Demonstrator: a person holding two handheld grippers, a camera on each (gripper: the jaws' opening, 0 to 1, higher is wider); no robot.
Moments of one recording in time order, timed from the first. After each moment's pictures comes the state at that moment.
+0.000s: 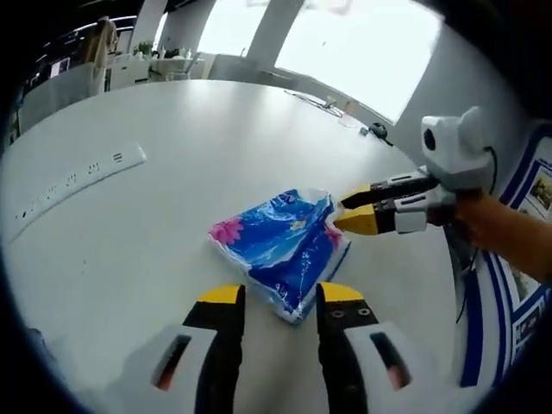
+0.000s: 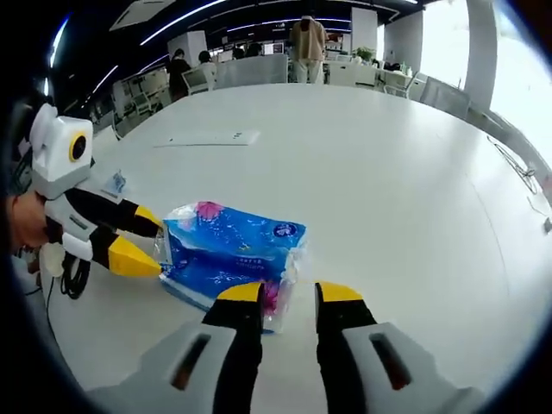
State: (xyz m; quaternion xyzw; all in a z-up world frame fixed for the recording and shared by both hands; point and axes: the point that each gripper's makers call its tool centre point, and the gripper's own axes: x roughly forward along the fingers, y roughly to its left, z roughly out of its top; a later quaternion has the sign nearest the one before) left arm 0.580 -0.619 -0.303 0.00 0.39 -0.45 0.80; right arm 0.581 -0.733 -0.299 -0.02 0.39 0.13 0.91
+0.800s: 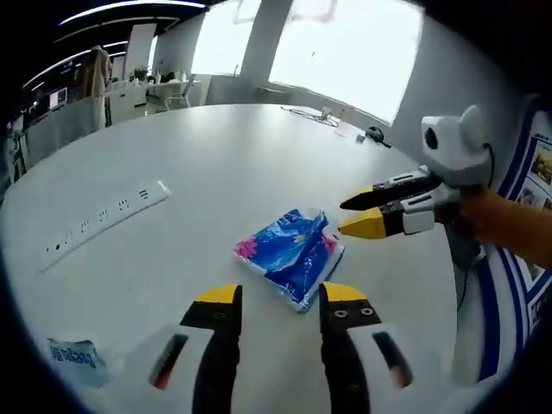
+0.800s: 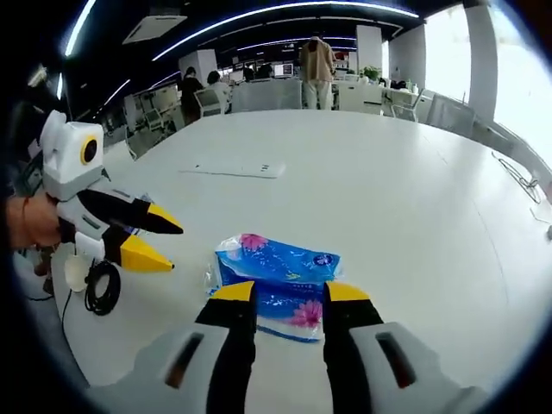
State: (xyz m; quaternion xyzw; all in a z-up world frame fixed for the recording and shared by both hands) left arm 0.578 -0.584 -0.254 0.04 0.34 -0.45 0.83; right arm 0.572 -0.692 -0.251 -0.01 0.34 0.16 0.93
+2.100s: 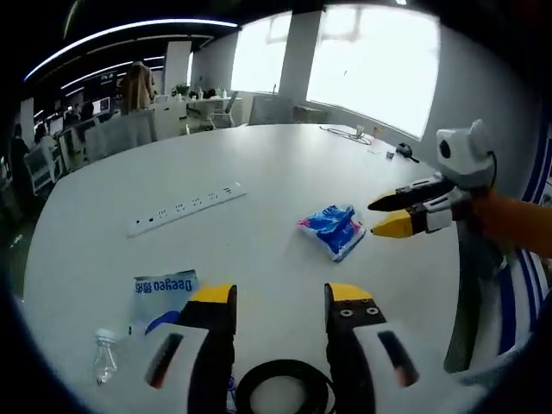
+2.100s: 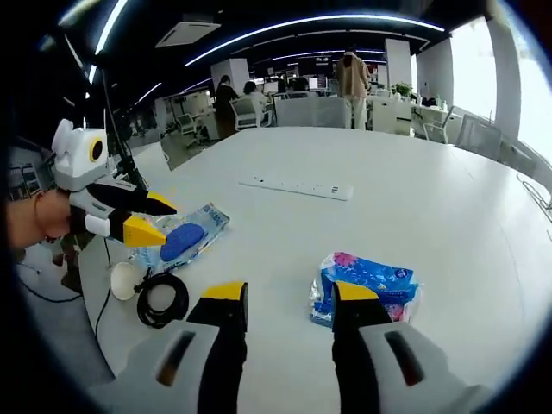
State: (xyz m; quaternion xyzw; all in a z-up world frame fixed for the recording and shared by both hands) left arm 0.535 -0.442 -0.208 0.04 0.31 -0.35 0.88; right arm 0.531 -0.598 -0.209 -0.01 0.31 0.24 0.92
